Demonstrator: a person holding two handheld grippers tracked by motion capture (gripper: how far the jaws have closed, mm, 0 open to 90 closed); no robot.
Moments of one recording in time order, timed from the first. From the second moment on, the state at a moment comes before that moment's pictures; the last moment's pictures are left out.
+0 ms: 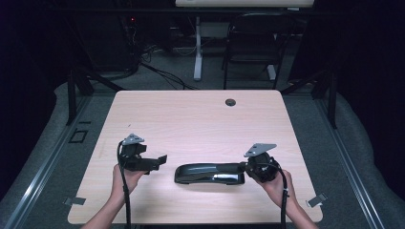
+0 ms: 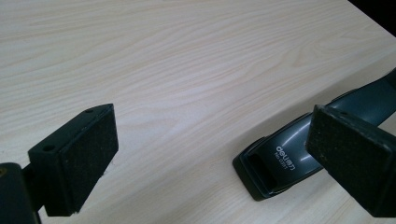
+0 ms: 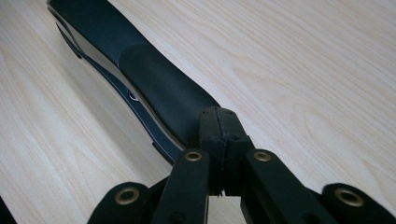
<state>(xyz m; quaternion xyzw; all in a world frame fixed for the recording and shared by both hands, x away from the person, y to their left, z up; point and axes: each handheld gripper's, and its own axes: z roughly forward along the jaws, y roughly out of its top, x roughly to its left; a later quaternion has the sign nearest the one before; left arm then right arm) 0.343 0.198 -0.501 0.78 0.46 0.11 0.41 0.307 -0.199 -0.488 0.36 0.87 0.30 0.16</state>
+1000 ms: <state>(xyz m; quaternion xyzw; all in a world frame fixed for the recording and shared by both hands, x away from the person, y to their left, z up) 0.344 0.197 -0.501 0.78 0.46 0.10 0.41 0.304 -0.203 -0.483 0.36 0.86 0.33 0.17</state>
